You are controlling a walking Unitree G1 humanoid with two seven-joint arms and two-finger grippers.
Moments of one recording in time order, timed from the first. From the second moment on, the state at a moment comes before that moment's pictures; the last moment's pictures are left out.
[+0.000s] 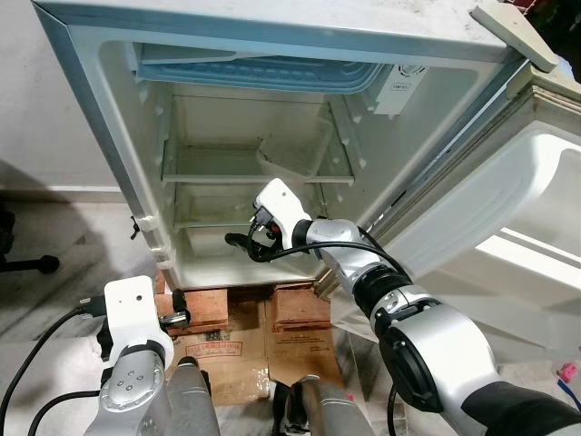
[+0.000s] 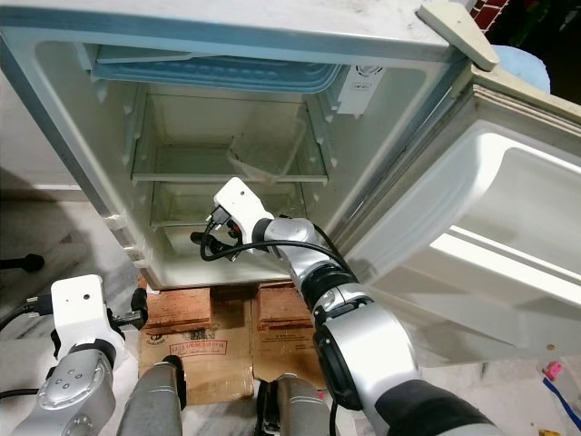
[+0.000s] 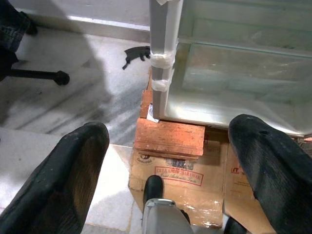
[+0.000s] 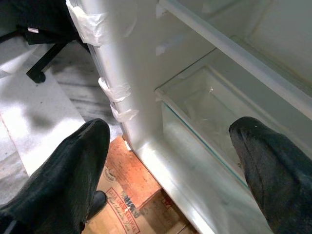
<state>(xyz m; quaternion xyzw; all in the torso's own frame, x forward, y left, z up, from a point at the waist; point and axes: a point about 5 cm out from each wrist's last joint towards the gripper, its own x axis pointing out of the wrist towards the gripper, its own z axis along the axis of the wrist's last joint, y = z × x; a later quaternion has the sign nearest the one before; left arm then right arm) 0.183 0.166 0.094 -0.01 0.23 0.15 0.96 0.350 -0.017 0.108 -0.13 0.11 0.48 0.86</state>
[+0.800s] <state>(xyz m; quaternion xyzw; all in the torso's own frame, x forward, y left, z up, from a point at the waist) 0.177 0.164 0.093 -0.02 0.24 0.15 0.96 0.374 -0.044 0.126 -0.17 0.13 0.39 0.90</state>
